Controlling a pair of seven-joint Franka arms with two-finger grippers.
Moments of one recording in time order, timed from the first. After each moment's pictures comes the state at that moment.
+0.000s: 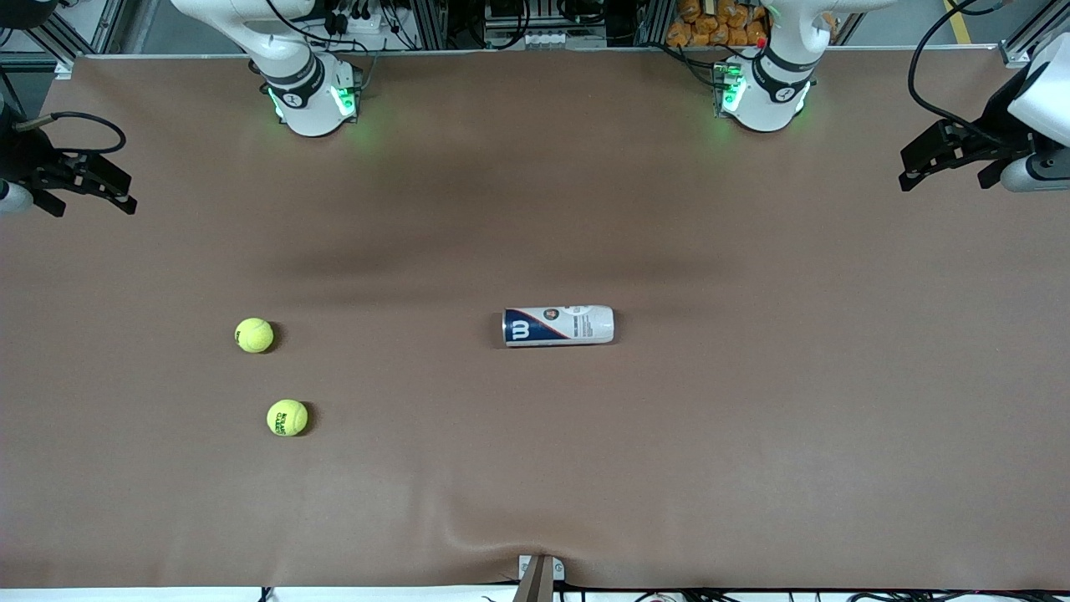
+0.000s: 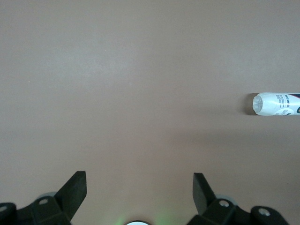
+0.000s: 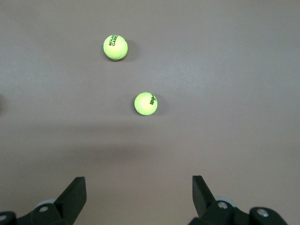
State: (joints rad) left arm -0.03 -0.10 -0.07 -1.61 0.00 1.51 -0.12; right arm -0.01 -0.20 -0.07 -1.87 -0.02 1.71 -0.11
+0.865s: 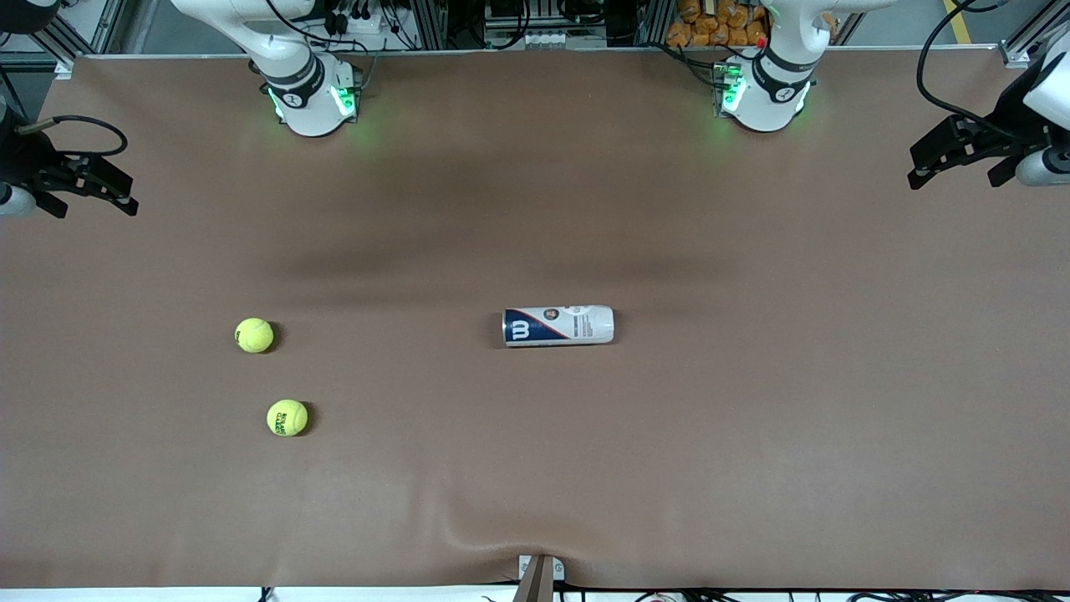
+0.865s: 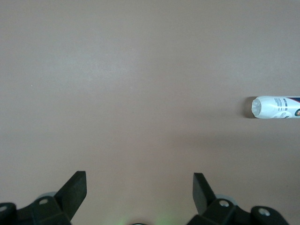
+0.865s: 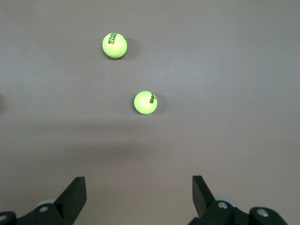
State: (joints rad) left arm -0.03 -0.10 -0.06 -1.59 0.00 1.51 -0.10; right arm -0.01 -0.19 -0.07 -1.87 -0.02 1.71 -0.11
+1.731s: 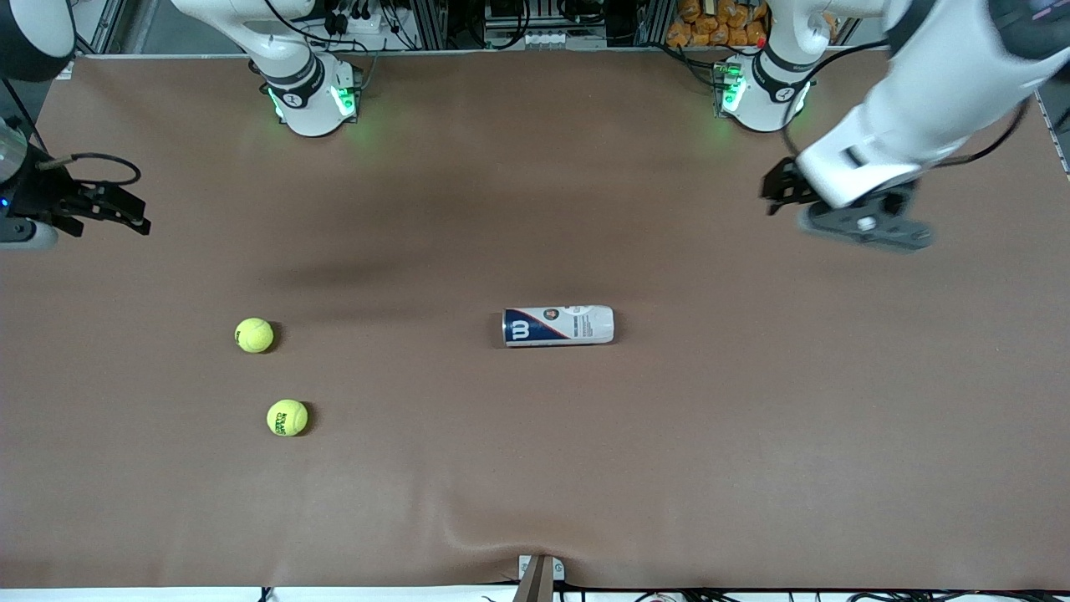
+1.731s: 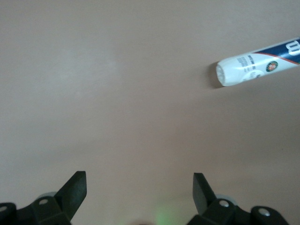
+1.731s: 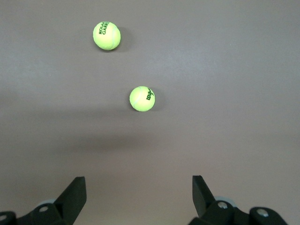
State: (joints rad) left arm -0.28 0.09 -0.10 -1.57 0.00 1.56 -0.08; right arm -0.02 -0.10 -0.08 -1.88 -0.02 1.74 -0.11
